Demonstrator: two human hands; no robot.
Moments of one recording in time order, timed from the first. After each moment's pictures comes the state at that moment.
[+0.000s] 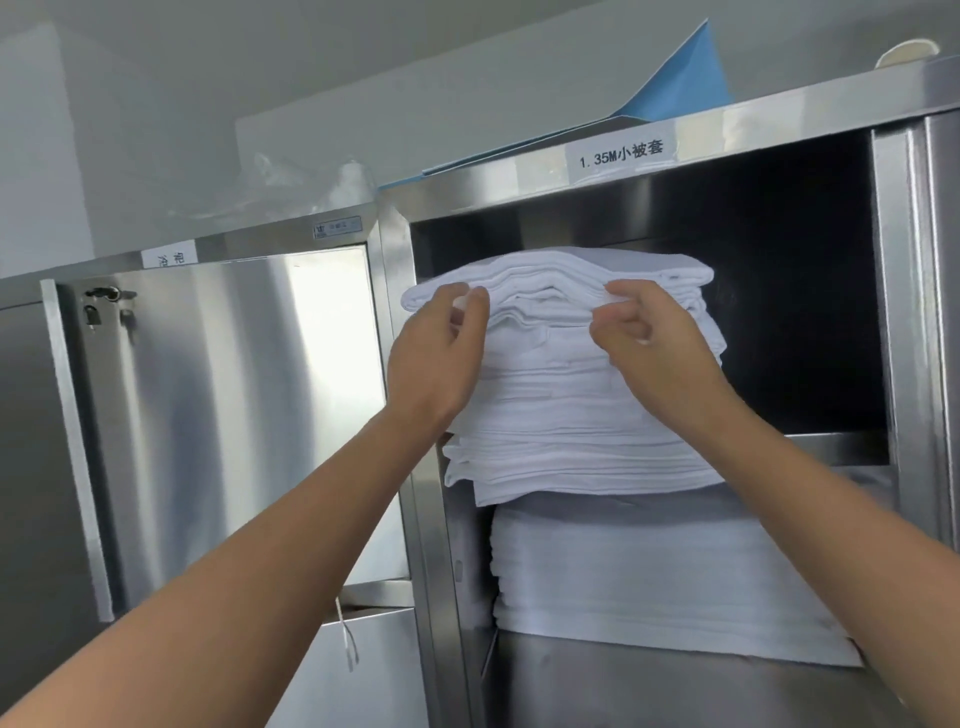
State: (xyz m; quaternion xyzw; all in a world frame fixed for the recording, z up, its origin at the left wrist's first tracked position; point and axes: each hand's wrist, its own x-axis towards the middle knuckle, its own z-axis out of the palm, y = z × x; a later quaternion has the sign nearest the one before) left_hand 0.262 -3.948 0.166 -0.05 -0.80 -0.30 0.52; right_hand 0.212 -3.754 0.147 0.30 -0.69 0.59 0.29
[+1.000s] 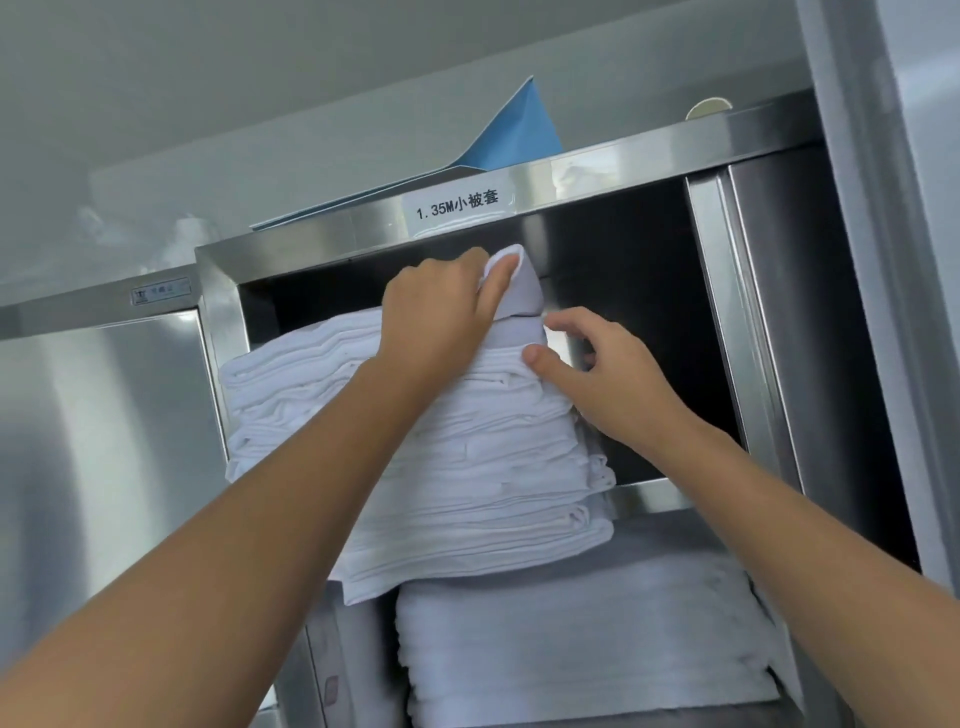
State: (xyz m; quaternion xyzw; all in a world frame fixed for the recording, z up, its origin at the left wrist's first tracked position) left_hand 0.162 -3.828 0.245 -0.14 -0.76 0.06 0.64; right_hand 0.129 -3.660 0.159 0.30 -0.72 0.48 0.40
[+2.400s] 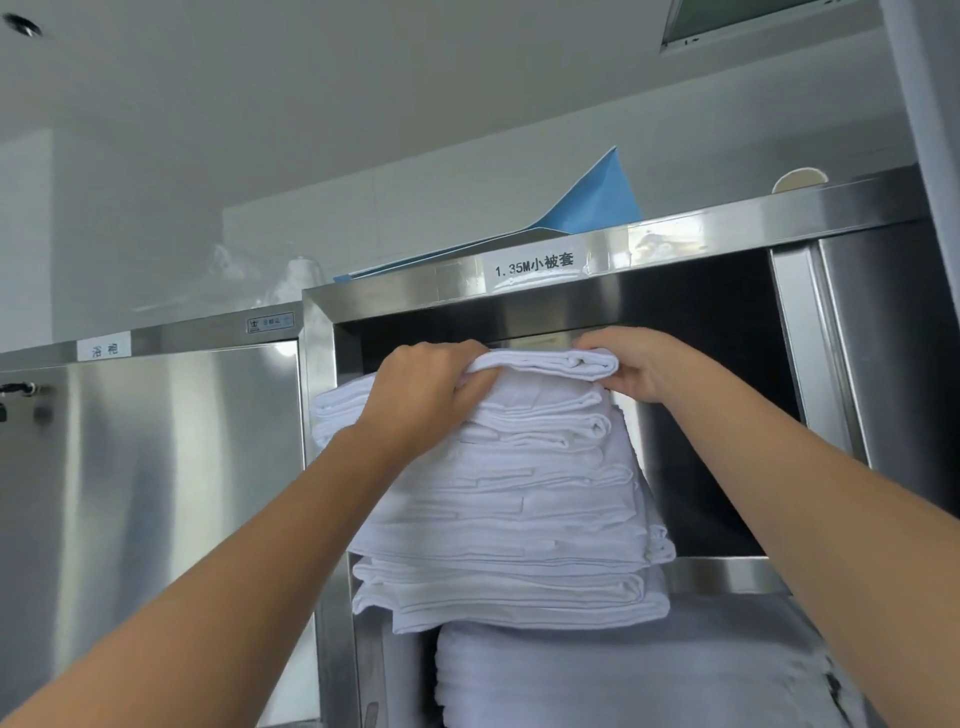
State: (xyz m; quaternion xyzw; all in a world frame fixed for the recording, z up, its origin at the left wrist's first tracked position) left_hand 0.195 -3.900 0.241 -0.14 -0.81 0.07 0.56; right_hand 0.087 -3.687 0.265 0.19 -0.63 0.75 0.01
